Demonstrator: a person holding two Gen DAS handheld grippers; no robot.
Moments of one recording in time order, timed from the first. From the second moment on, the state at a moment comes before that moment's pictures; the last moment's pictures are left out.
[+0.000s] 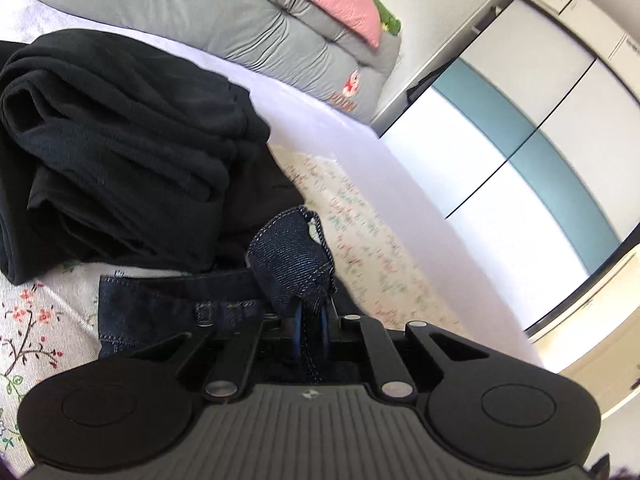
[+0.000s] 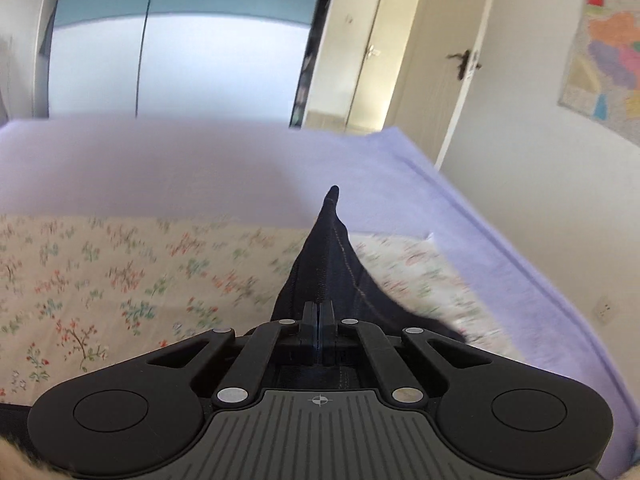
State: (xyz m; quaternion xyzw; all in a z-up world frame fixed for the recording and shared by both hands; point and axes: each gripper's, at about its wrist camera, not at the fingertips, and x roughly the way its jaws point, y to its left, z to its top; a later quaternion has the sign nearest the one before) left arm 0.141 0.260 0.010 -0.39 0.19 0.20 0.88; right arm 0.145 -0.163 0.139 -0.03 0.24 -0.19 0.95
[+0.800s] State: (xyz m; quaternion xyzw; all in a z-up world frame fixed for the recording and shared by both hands) left arm 0.074 0.291 -0.010 -0.32 0.34 0.19 0.86; right arm -0.084 -0.186 0.025 0.01 0.31 -0.16 0.94
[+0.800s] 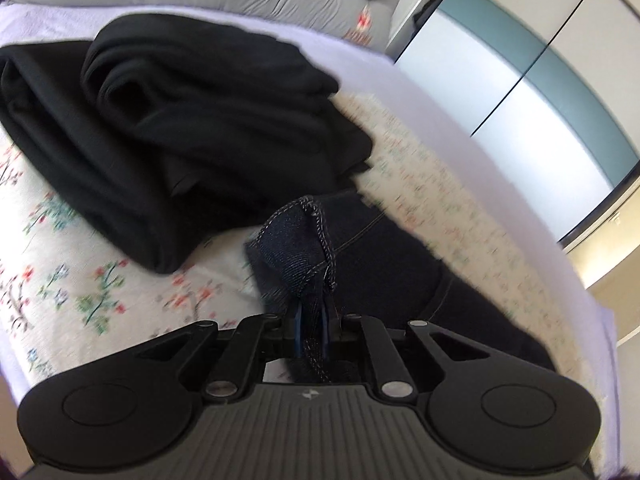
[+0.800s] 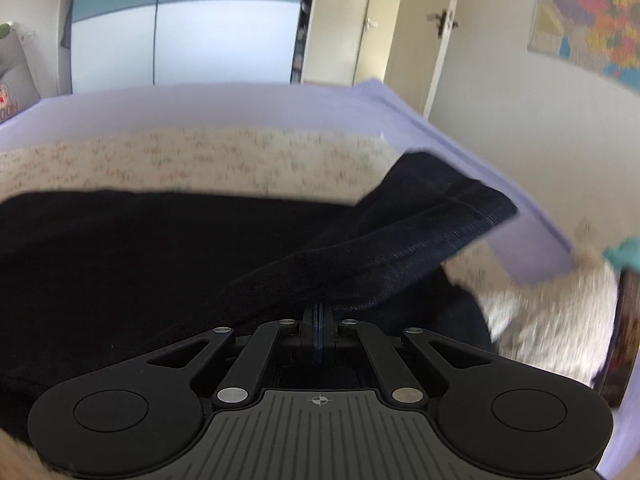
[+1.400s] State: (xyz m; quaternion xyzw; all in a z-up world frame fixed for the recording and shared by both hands) left arm 0.064 0.246 -0.003 -0.24 0.38 0.16 0.88; right arm -0.111 -0.206 -0.019 0.03 0.34 -0.12 0.93
